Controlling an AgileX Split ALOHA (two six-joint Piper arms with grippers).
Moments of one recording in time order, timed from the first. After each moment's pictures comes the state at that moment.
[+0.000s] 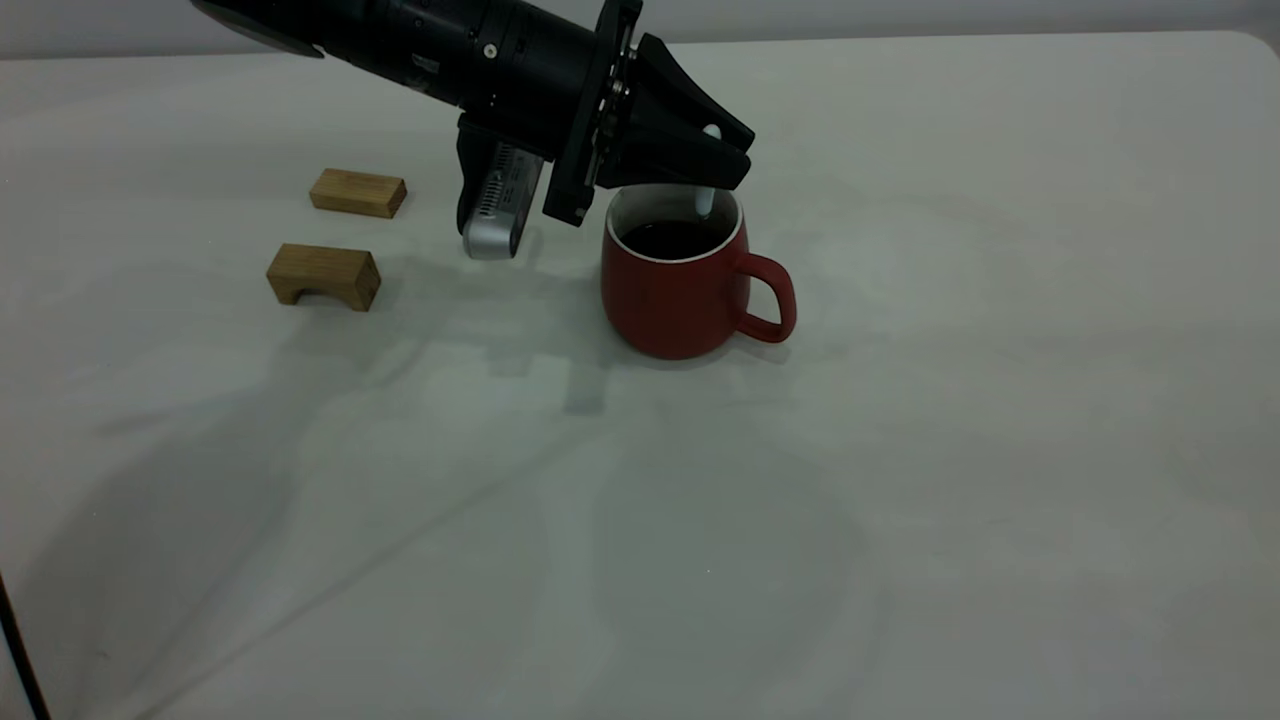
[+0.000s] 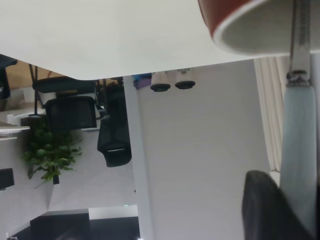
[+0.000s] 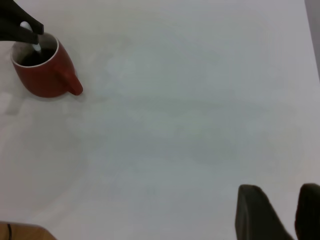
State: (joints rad) left arm -0.30 2.50 -1.56 -1.43 0.96 -0.65; right arm 0.08 0.02 -0.47 0.03 1.13 -0.04
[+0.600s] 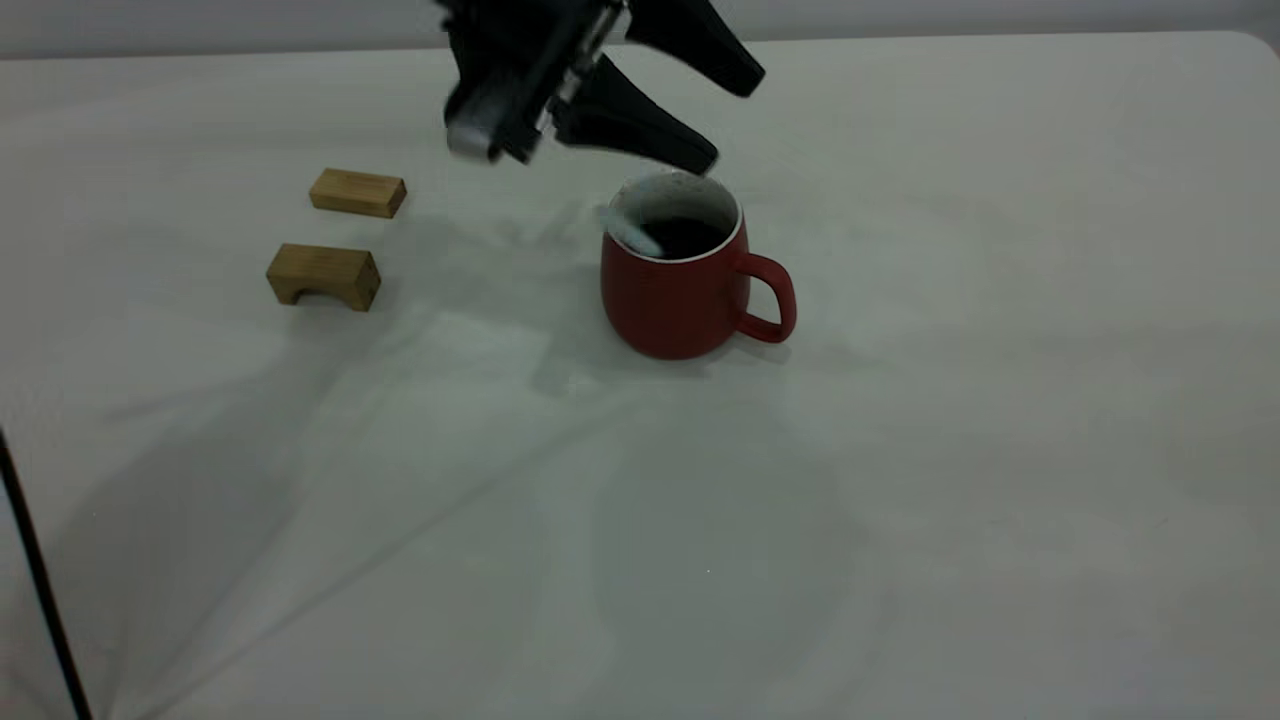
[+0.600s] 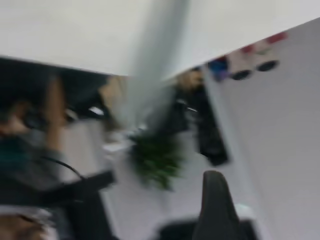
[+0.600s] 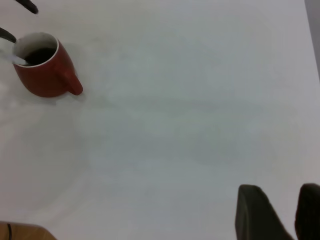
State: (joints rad) left arm -0.30 2.50 -1.83 -1.11 1.16 -0.65; right arm 0.08 0.02 -0.47 0.03 1.13 -0.04
